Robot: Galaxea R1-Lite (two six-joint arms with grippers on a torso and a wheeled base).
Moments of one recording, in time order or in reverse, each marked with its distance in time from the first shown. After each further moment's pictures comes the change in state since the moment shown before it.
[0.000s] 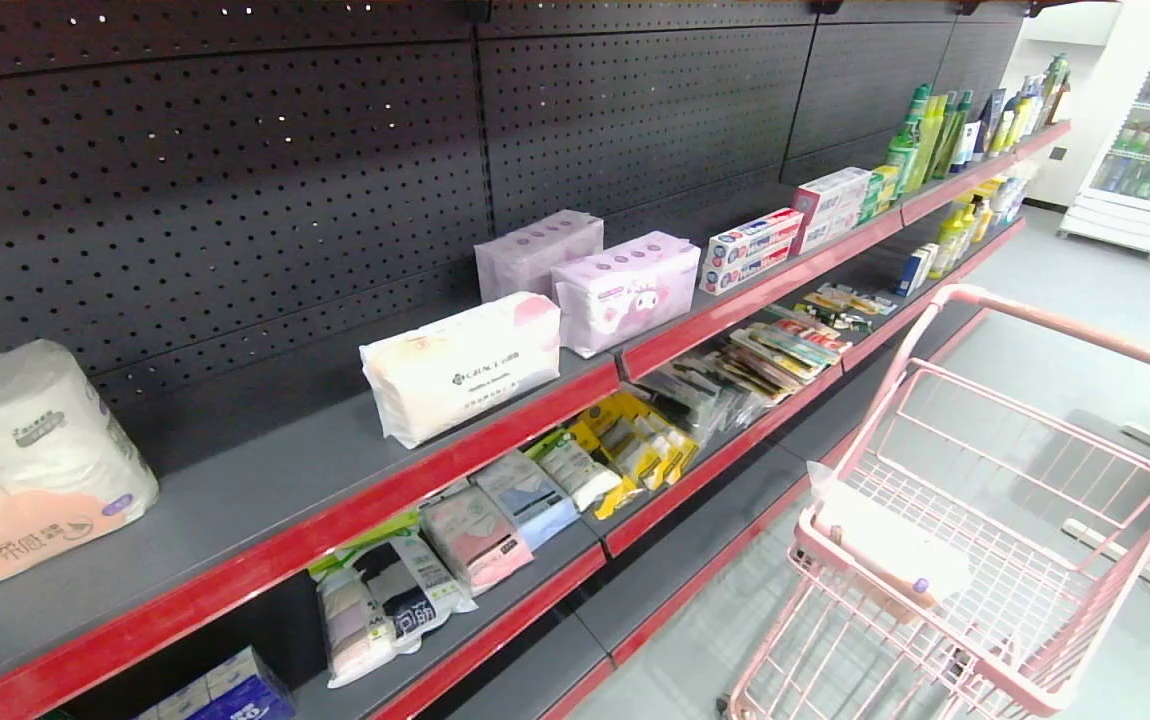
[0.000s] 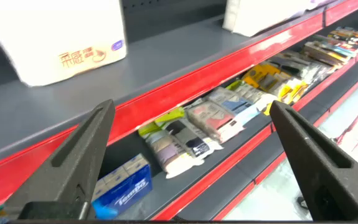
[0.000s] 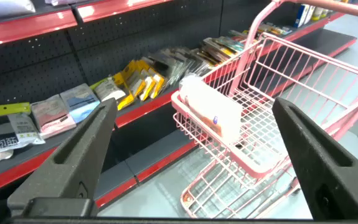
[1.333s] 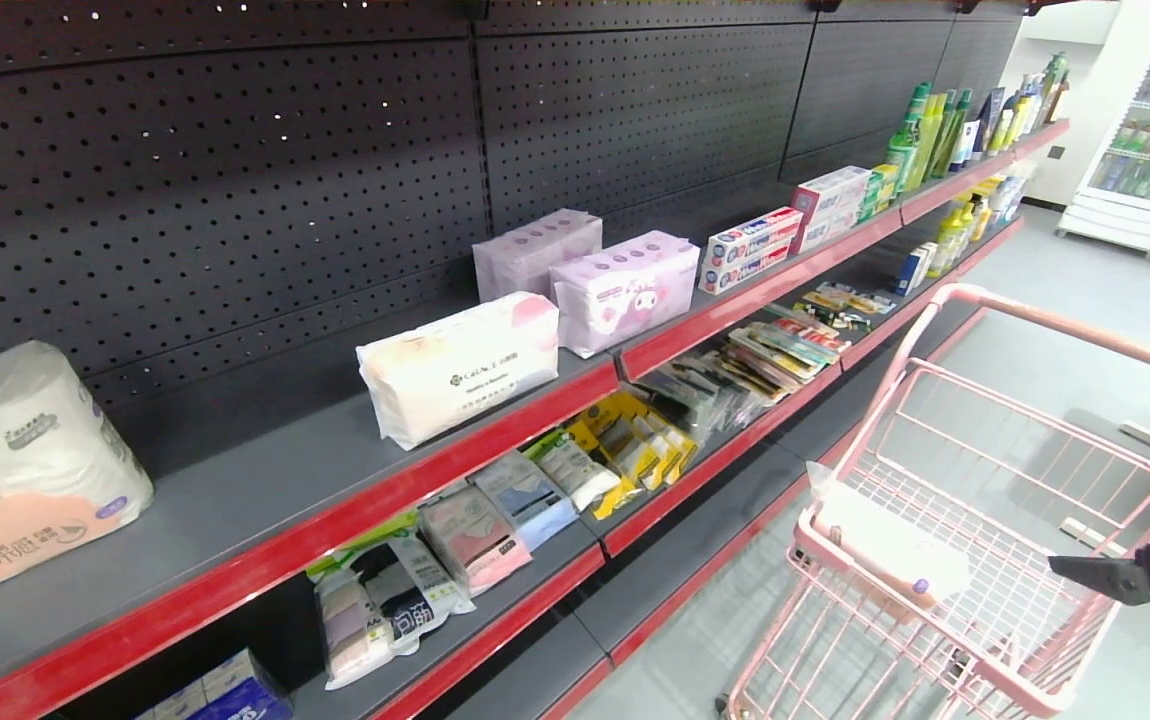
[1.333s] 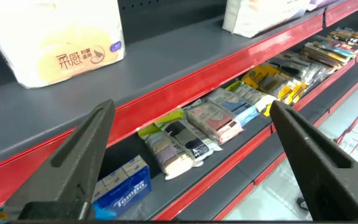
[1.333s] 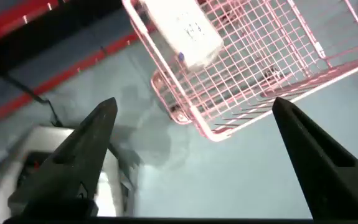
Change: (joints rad) left arm 0.000 0.000 0.000 0.000 0.001 -0.002; right arm -0.392 1.379 -0.538 -0.045 0.255 -0.437
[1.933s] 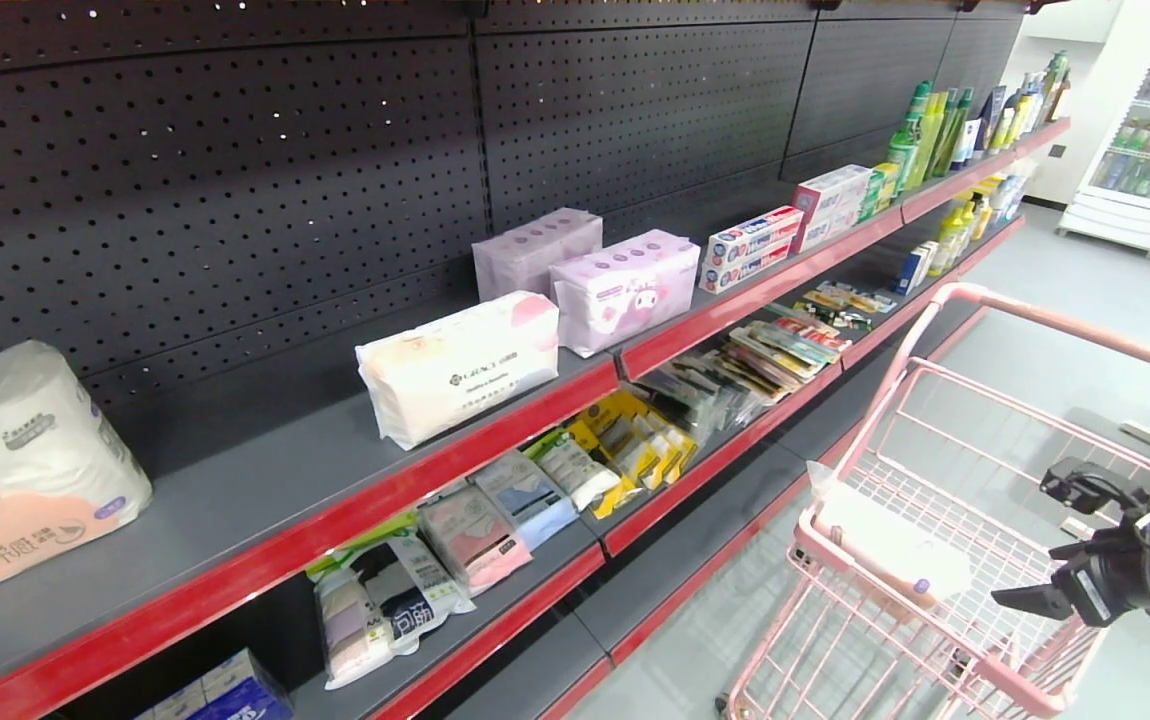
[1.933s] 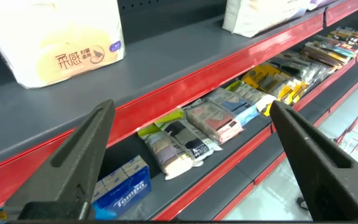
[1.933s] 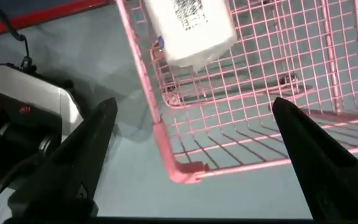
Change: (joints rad) left arm 0.000 0.000 0.000 0.000 0.000 0.000; right arm -0.111 0.605 -0.187 -0.139 0.136 -0.389
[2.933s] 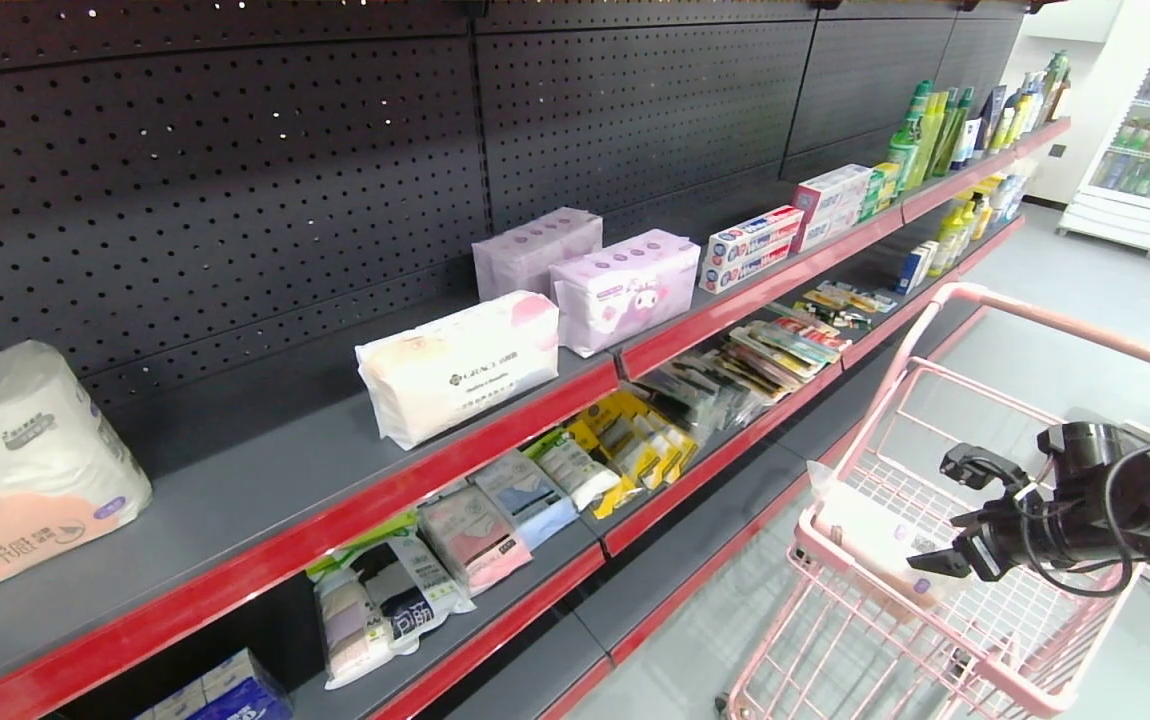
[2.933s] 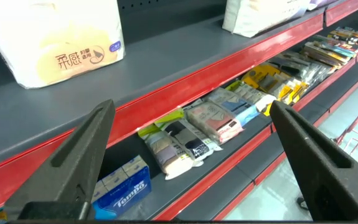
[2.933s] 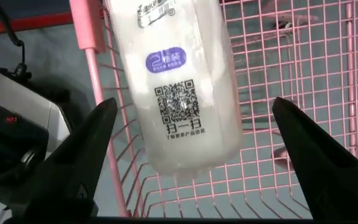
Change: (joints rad) left arm 0.000 0.000 0.000 0.000 0.000 0.000; right arm 0.129 0.333 -0.299 -0.035 0.024 0.011
